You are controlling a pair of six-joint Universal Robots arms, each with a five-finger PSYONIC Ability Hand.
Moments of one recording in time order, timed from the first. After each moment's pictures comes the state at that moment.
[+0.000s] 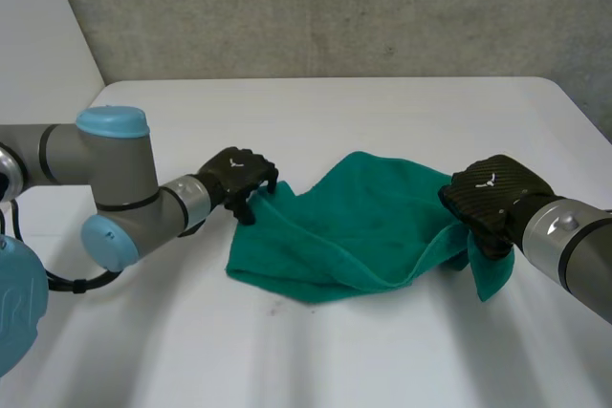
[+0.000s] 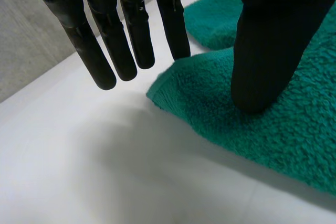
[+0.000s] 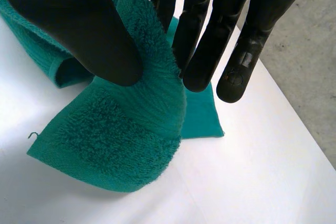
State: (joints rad) left arm 4.35 -2.45 -1.03 3.06 -1.16 3.57; right arm 1.91 -1.42 1.60 0.31 1.44 2.44; left_hand 0.63 0.63 0.63 0.62 0.45; right_hand 0.97 1.18 1.18 1.19 0.98
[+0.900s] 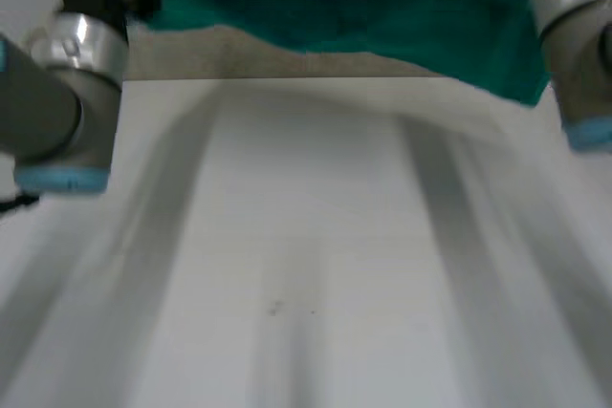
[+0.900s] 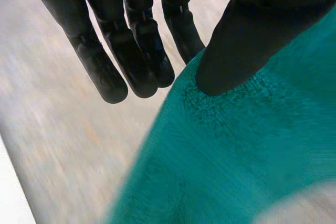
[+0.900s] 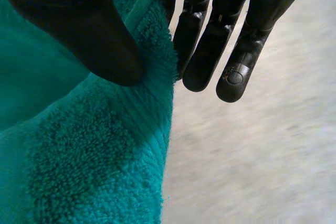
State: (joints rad) left arm 4.34 -1.91 -1.31 3.71 -1.57 3.42; right arm 1.93 -1.24 1.10 -0.37 1.48 2.60; left_hand 1.14 1.19 1.19 1.19 0.96; right_hand 0.97 1.18 1.19 1.19 0.99
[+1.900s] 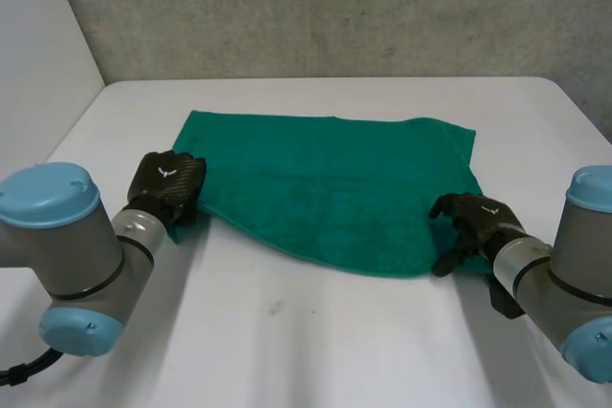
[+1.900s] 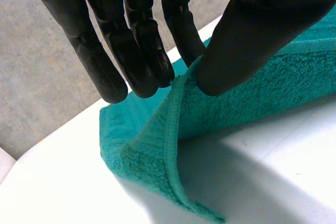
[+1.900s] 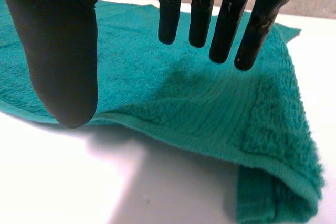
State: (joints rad) left arm 4.35 -2.03 -1.71 3.56 -1.56 3.45; right arm 1.83 -1.12 1.75 -0.18 1.44 3.21; left_hand 1.14 1.20 1.19 1.19 0.96; right_hand 0.38 0.43 0.43 0.42 0.25
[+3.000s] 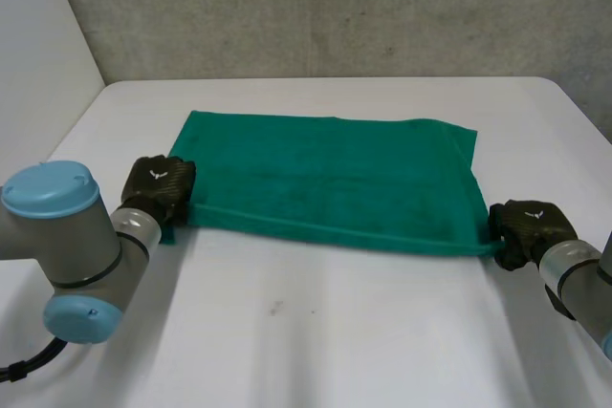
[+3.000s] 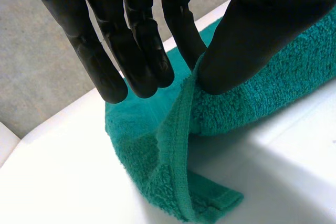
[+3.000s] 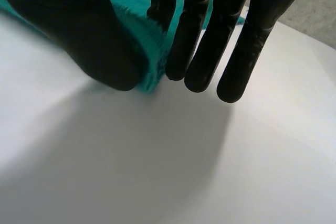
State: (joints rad) left arm 4.40 -2.11 -1.66 3.56 -1.56 3.45; right arm 1.65 -1.13 1.82 -0.23 1.41 2.84; left_hand 1.14 1.20 1.19 1.19 0.96; right_hand 0.93 1.15 1.14 1.15 0.94
